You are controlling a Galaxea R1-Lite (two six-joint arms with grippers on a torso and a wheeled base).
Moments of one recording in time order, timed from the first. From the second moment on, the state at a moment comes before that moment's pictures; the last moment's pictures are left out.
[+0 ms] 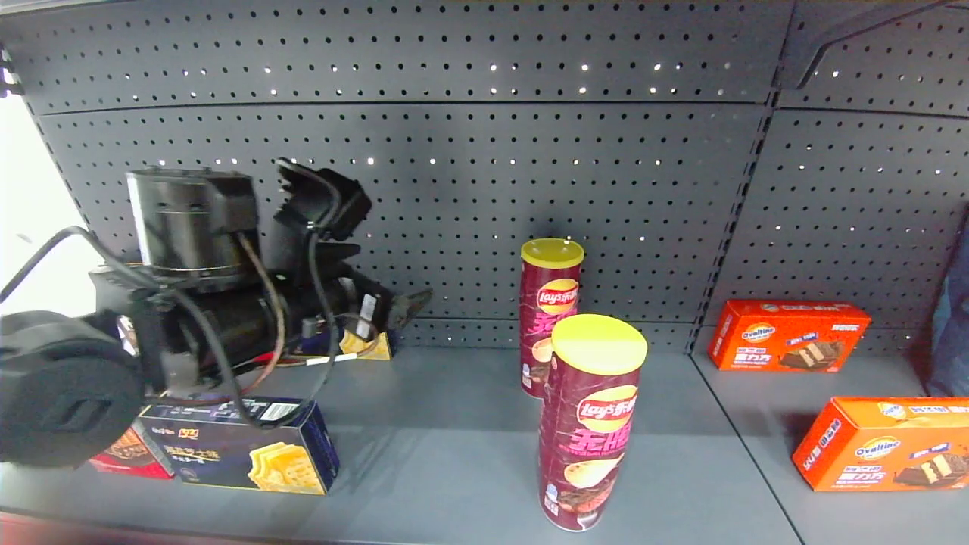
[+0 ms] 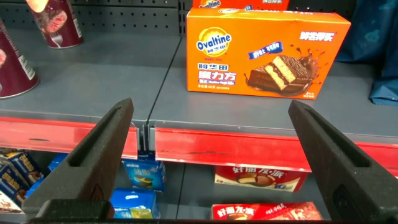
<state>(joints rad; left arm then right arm) -0.40 1.61 -0.89 -0.49 0.03 0.25 0.00 0.00 0.00 0.00 0.05 -0.01</state>
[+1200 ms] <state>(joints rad) -0.40 1.17 -0.62 -0.34 0.12 0.25 0.00 0.00 0.00 0.00 0.05 -0.01</state>
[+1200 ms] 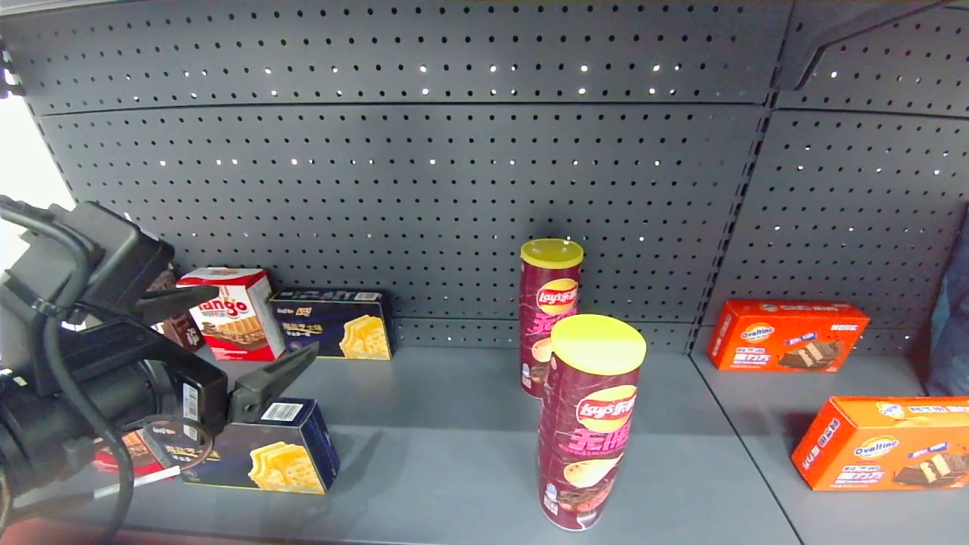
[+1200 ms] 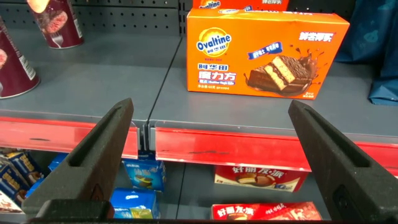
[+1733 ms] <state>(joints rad) -0.41 0.90 -0.43 -0.31 0.14 0.26 0.00 0.00 0.00 0.00 0.05 -0.01</state>
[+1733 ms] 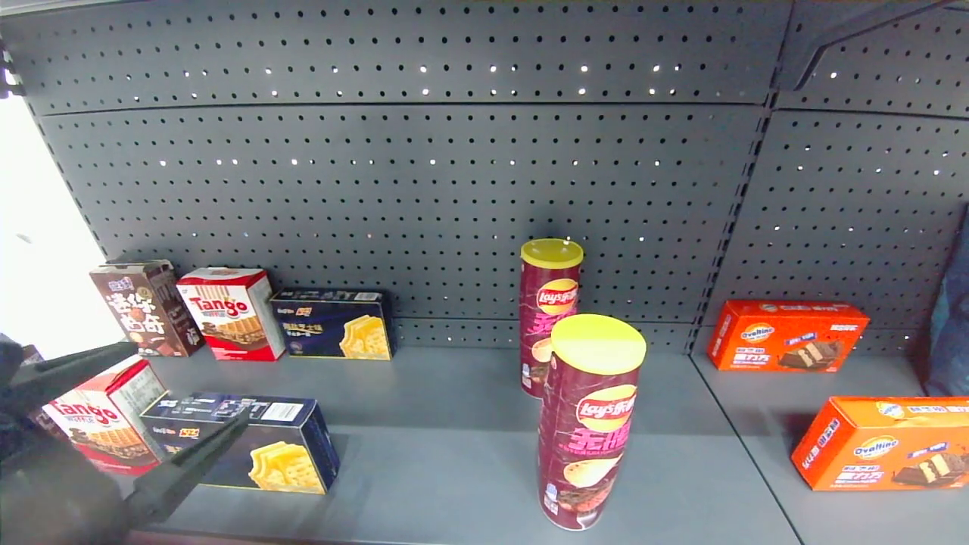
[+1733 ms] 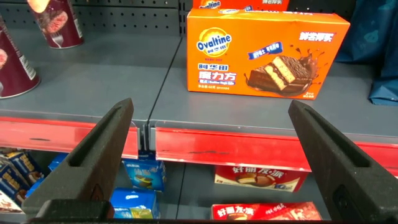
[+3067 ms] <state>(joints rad) -0.40 0.30 -0.10 0.03 0.18 0.30 0.47 0.99 -0.45 -0.15 0.14 -0.12</state>
